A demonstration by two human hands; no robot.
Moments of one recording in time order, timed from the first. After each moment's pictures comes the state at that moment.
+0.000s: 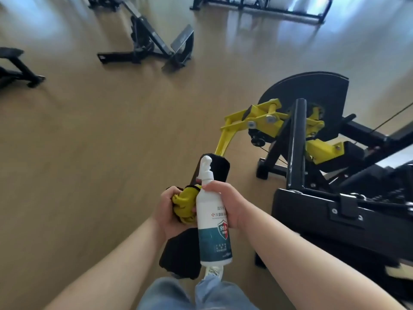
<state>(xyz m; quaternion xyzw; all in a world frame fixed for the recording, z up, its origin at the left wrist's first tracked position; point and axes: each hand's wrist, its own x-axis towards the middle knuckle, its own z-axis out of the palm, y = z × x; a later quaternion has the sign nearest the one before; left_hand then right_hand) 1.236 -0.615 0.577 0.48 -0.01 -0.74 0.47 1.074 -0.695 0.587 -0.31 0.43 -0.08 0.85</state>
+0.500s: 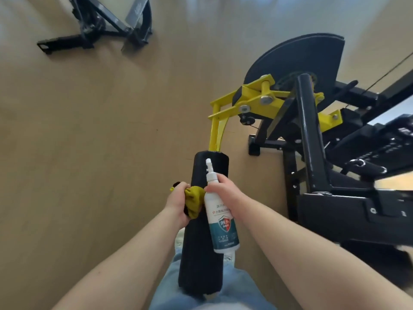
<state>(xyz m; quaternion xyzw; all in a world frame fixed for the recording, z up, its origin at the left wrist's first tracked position) 1.275 -0.710 0.516 0.66 0.02 -0.68 0.33 1.120 -0.748 0.521 -0.37 0.58 -0.12 0.71</state>
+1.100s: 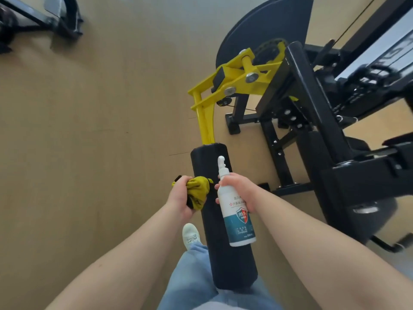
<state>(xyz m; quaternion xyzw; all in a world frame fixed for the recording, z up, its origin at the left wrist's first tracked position) 1.331 -0.762 0.483 0.63 0.00 -0.74 0.26 1.144 -0.750 0.497 -0.15 0.62 -0.21 0.74</state>
